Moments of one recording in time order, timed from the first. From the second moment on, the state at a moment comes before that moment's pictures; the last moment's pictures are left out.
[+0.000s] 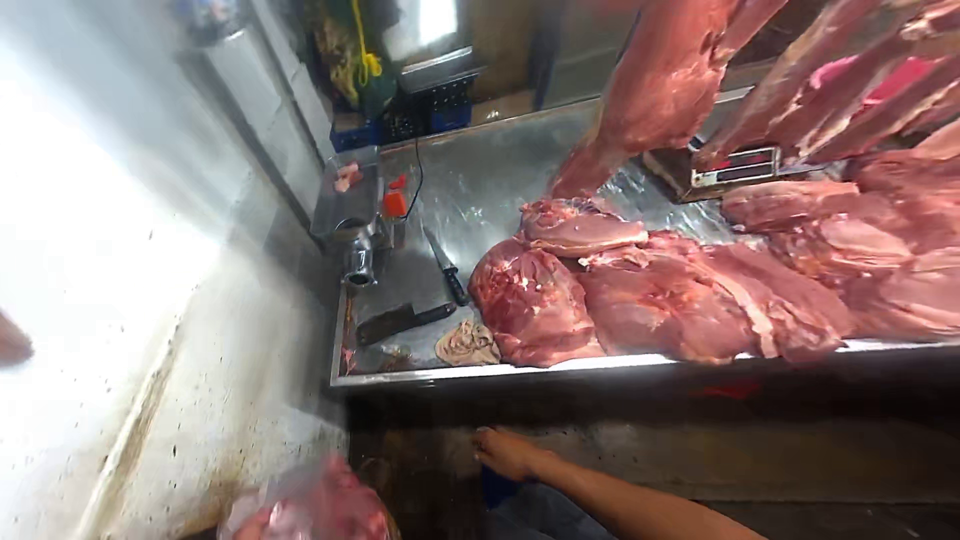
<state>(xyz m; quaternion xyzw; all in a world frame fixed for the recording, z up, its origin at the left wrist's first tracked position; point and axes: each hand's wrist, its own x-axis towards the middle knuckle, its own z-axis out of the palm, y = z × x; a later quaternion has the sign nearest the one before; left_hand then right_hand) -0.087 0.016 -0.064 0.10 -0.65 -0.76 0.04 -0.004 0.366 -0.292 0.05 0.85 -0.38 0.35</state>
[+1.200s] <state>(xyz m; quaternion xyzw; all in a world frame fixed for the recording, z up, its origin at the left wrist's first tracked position) -0.369 0.304 -0.121 -0.42 -0.72 -0.41 -0.37 0.087 0.510 -0.288 0.62 0.57 -0.52 0.15</state>
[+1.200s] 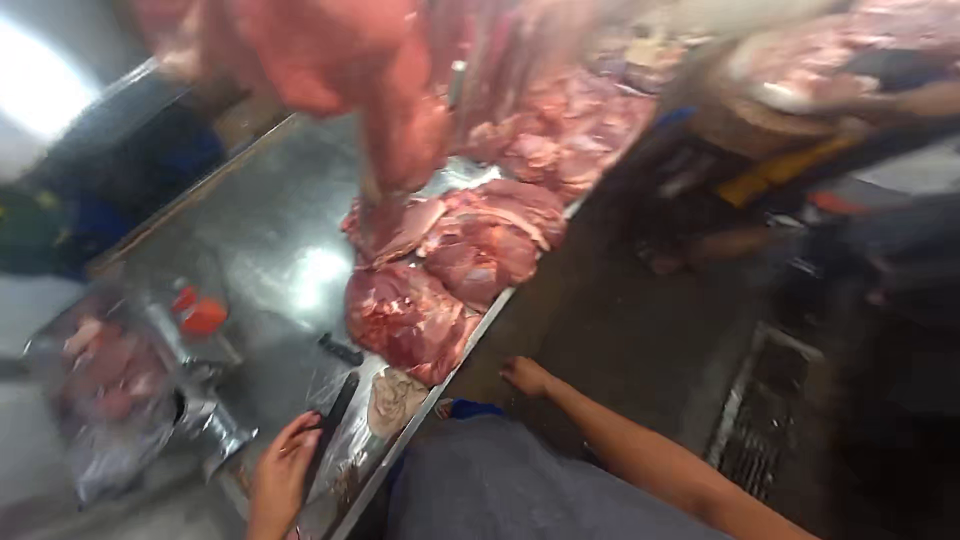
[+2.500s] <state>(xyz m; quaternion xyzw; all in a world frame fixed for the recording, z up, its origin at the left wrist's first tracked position) -0.128 0.813 -0.260 -0.51 -0.72 -0.26 -0.40 0.490 0.480 -0.263 0.88 0.14 -0.44 -0.12</state>
